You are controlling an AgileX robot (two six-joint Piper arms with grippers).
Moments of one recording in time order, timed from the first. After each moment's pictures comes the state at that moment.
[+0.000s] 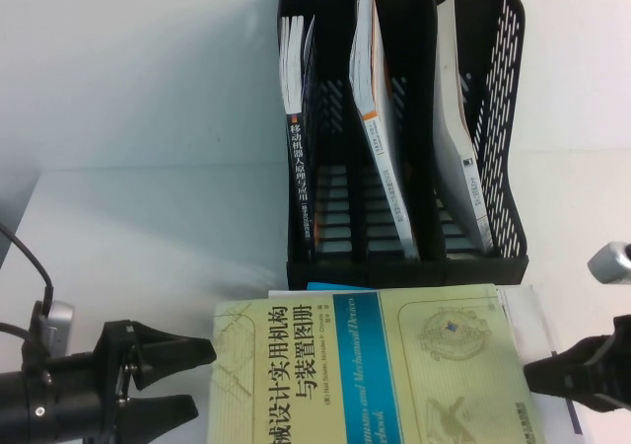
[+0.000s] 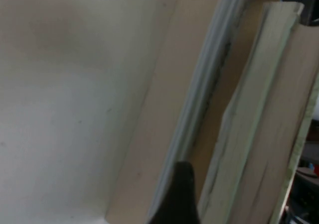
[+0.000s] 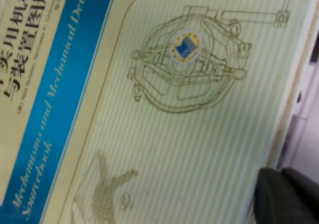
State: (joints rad) right arm 0.09 1.40 -0.52 1.24 0.71 -1.15; left arm 0.20 1.58 -0.42 -1.58 1.07 0.92
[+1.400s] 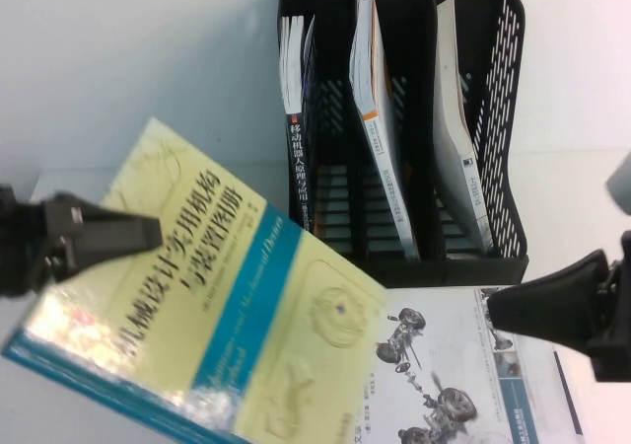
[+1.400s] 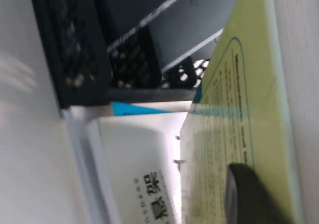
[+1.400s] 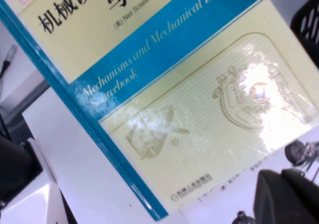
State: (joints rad) right arm 0.28 1.14 -0.78 1.07 0.87 -0.98; left arm 0.18 1.12 -0.82 -1.21 1.08 0.64
